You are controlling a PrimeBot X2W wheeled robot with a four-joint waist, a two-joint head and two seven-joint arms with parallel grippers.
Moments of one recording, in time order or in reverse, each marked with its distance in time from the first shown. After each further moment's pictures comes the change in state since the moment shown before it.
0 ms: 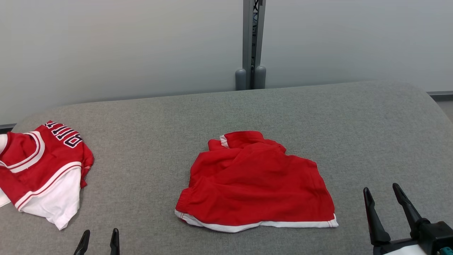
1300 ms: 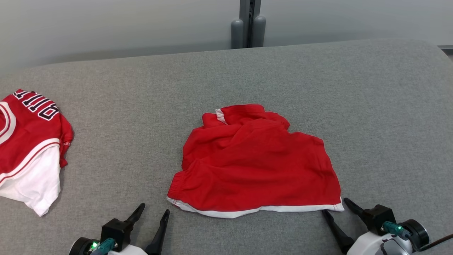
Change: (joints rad) left arm -0.289 0.109 -0.330 0.261 -0.051 -0.007 0.122; right arm -0.256 -0.171 0.417 0.450 0.165 0.000 0.079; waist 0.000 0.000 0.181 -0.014
